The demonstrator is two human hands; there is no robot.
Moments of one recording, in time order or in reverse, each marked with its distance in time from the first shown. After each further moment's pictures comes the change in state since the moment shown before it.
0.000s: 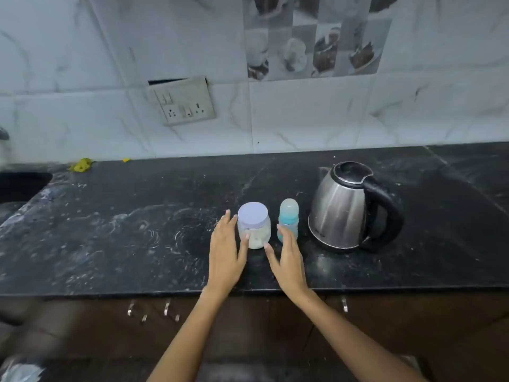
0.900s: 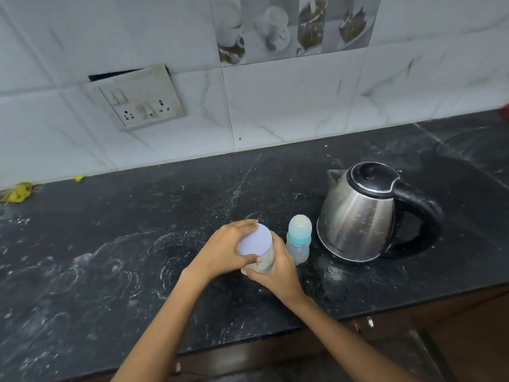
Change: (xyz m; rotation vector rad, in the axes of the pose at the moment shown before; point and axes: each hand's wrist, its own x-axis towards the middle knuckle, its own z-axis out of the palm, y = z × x) left_hand 0.130 -0.028 -0.009 0.092 -0.677 0.285; right_hand 0.059 0.013 0.065 0.242 -0.018 0.230
